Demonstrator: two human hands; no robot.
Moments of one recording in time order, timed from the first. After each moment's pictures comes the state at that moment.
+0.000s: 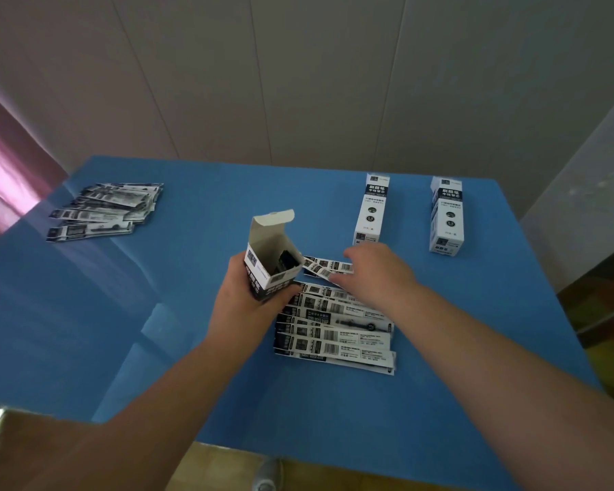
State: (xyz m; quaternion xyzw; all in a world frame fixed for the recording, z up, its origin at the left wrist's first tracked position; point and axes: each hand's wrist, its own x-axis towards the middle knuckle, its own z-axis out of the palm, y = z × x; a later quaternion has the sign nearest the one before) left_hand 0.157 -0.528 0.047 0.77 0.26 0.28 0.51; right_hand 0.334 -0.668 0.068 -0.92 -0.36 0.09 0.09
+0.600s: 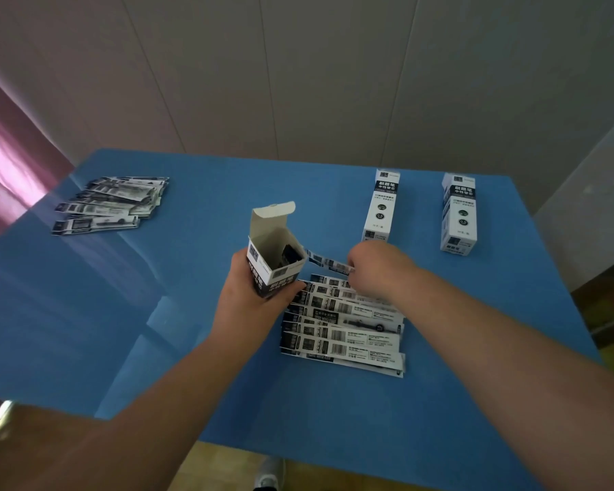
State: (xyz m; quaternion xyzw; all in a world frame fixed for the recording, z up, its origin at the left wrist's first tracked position) left_hand 0.157 -0.519 0.039 0.78 0.25 0.29 0.49; right_hand 0.345 -0.647 0.071 -0.91 -0.37 0.16 -0.01
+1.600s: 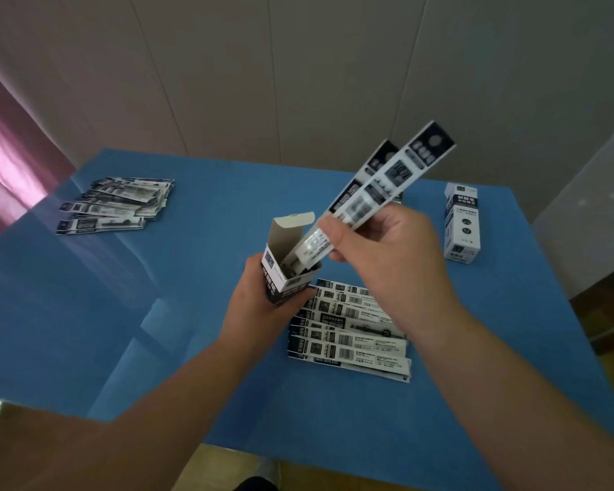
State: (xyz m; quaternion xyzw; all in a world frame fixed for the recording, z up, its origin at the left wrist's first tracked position) left_hand 0.158 -0.518 0.037 0.77 0.24 0.28 0.53; right_hand 0.255 -0.668 0.163 -0.72 -0.29 0.10 0.62
